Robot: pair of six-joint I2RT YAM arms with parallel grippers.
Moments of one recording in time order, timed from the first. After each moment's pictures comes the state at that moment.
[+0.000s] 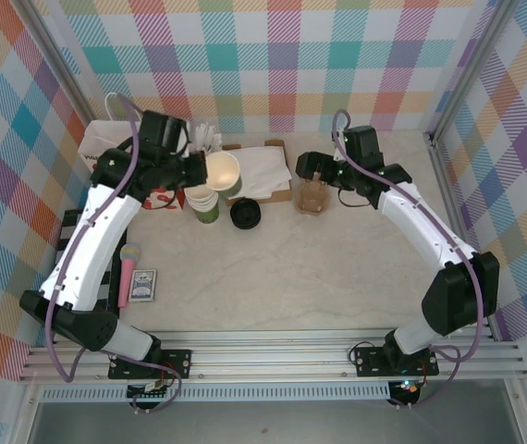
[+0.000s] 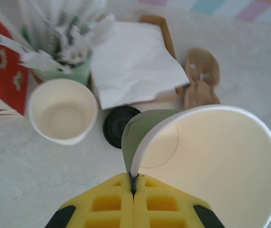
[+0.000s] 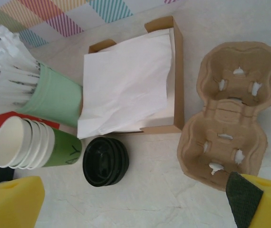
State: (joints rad) left arm -0.43 1.47 1.82 -1.16 0.02 -0.41; right arm 0.37 1.53 1.38 -0.52 -0.21 0.48
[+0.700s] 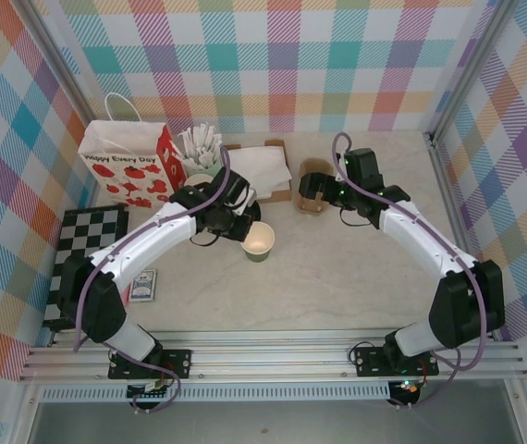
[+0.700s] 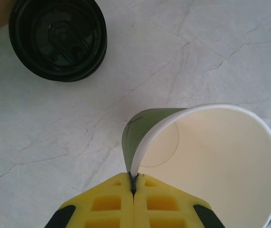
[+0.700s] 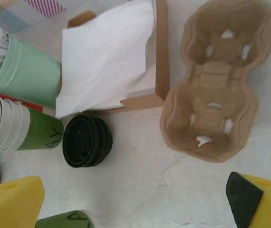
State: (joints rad) left arm -0.63 1.56 1.33 -0.88 0.05 -0.23; right arm 0.38 1.47 1.17 -0.42 -0.22 0.53
